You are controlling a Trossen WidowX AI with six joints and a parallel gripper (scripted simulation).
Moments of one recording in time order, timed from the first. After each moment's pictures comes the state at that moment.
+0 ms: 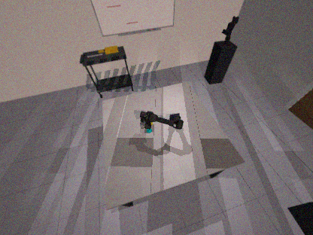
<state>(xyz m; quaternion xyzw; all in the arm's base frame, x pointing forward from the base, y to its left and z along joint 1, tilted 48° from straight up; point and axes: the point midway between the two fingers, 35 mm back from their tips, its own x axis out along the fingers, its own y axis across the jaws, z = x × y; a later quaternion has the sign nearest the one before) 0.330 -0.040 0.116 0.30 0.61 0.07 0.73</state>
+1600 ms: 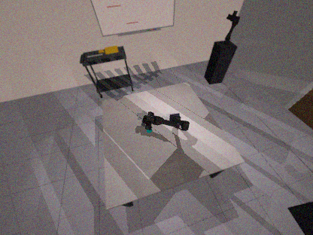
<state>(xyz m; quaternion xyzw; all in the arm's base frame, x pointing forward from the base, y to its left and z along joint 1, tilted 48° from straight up) 0.333 -0.038 0.107 0.28 0.52 -0.01 0.81</state>
